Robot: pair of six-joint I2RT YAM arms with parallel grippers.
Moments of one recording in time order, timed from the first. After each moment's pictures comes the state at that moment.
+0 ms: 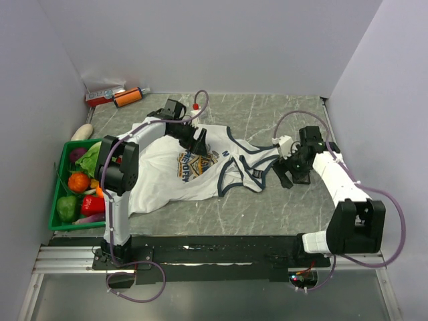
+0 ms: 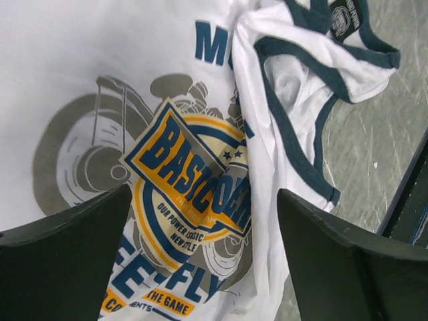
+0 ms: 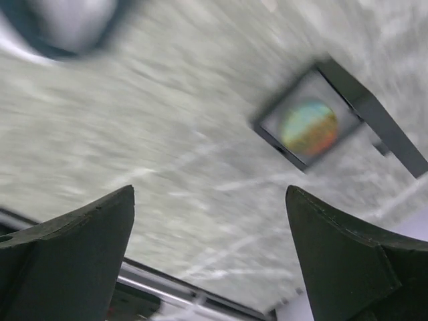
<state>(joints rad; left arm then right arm) -0.35 2.09 1.61 -0.57 0.74 0.20 -0.02 1.38 1.01 -0.89 -0.16 -0.67</state>
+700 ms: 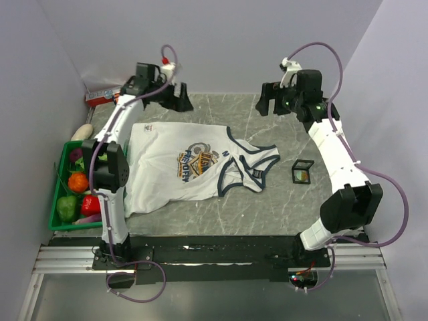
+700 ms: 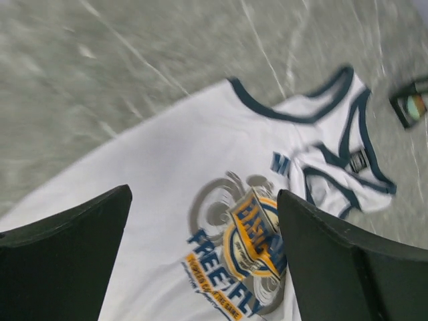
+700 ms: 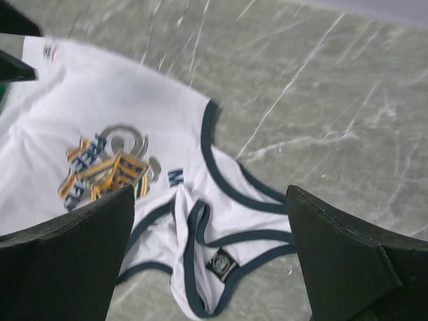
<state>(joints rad) -0.22 2.09 2.01 -0.62 0.63 0.06 0.14 1.55 1.61 -0.57 -0.31 0.02</state>
